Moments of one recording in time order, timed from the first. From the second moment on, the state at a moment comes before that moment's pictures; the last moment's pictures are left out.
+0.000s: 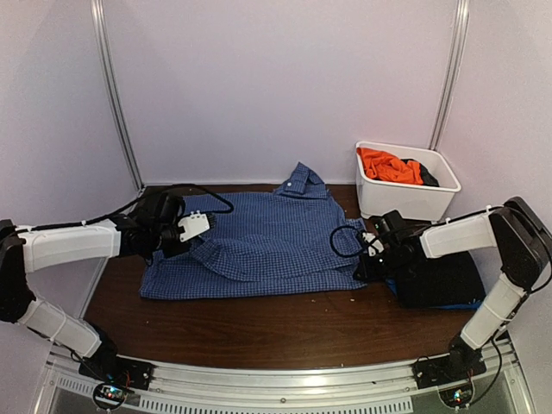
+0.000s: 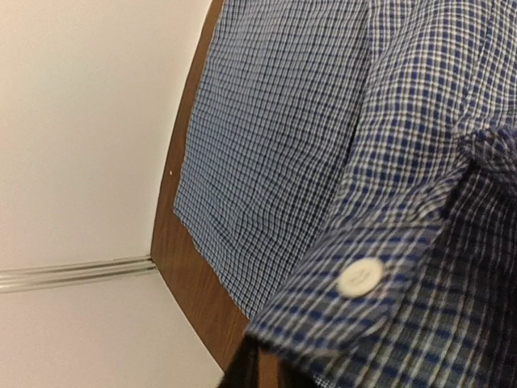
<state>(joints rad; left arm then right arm) -0.59 1.37 0.82 -0.20 -0.40 0.83 0.46 1.63 0.77 -0.17 -0.25 0.37</state>
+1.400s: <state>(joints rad) -0.46 1.62 0.78 -0.25 0.00 -0.46 0.58 2.00 1.20 -0.16 -0.39 0.29</state>
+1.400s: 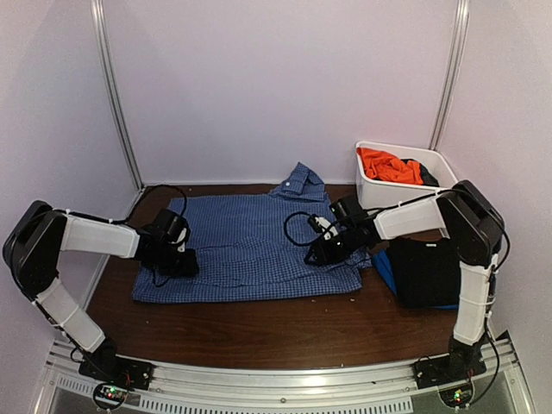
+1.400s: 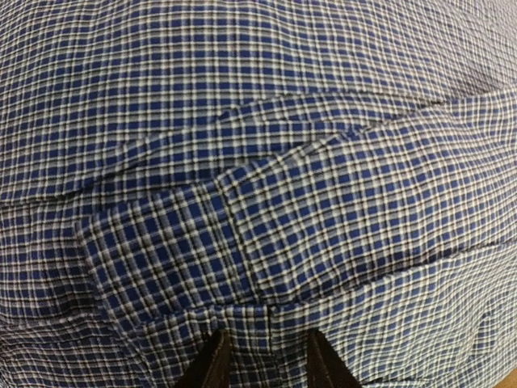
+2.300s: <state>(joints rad) -0.27 1.47 1.09 -0.51 -0.06 -0.40 0.49 1.87 1.42 -0.28 -0.29 0.31</state>
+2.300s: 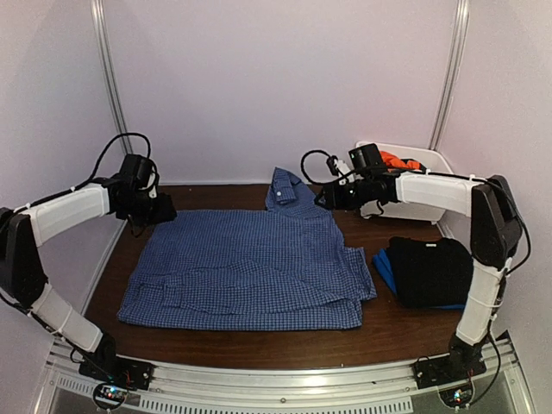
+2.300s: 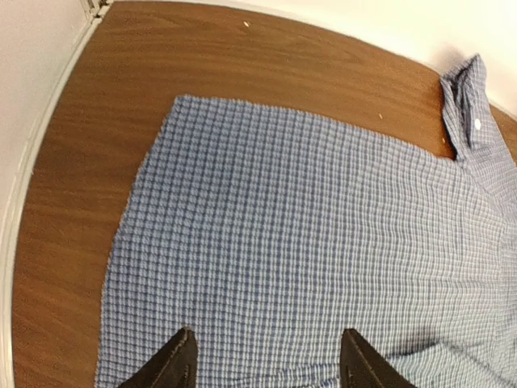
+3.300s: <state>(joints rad) -0.04 2.03 1.63 -0.53 0.06 -0.25 0.38 2.61 2.29 -0.47 0.01 0.24</state>
